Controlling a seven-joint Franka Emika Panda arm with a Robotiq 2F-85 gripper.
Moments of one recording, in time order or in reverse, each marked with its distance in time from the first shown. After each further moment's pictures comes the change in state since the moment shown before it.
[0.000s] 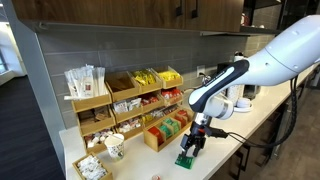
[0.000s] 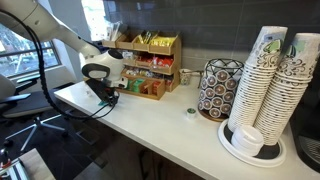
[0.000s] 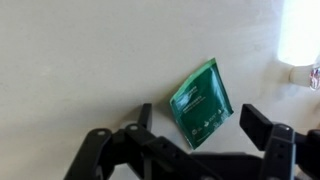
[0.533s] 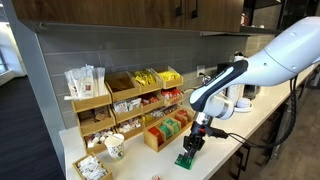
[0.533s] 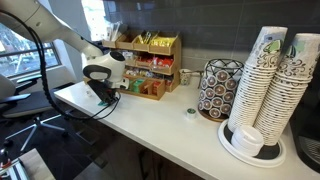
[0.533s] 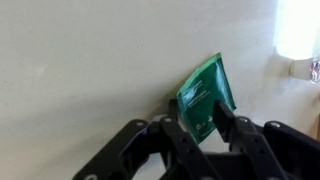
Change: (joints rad) arm -0.020 0.009 0.003 0.003 0.036 -0.001 -0.029
